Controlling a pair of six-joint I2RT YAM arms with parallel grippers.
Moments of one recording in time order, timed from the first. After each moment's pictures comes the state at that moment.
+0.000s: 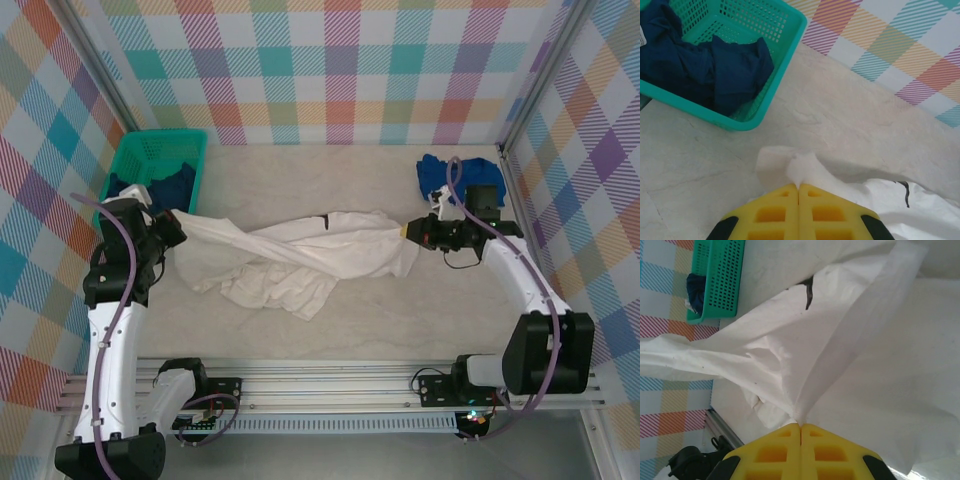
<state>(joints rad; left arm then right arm) 0.11 0.88 1.08 -0.74 0.02 -0.42 0.04 1.35 0.95 -0.56 -0.84 0.33</state>
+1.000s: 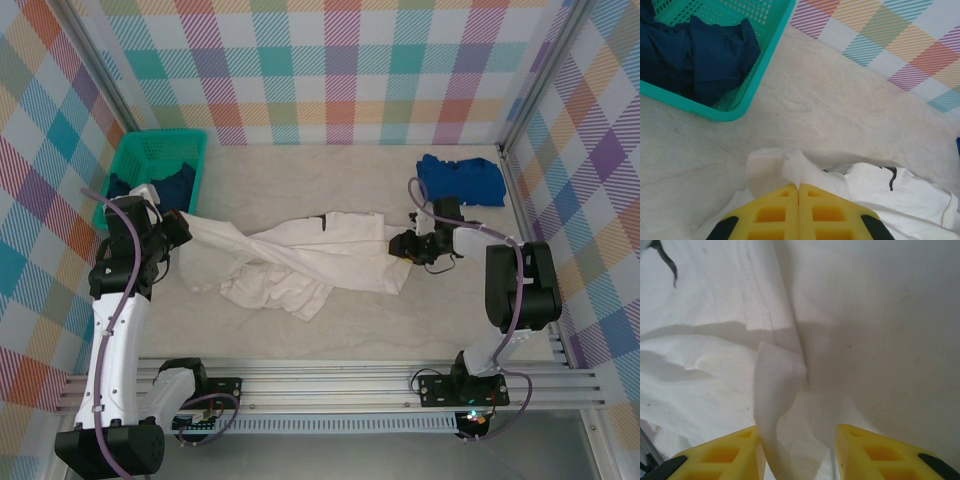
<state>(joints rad) 0.11 0.92 1.05 -0.71 0.10 -0.42 0.11 1.71 0.92 -0.39 -0.63 0.27</state>
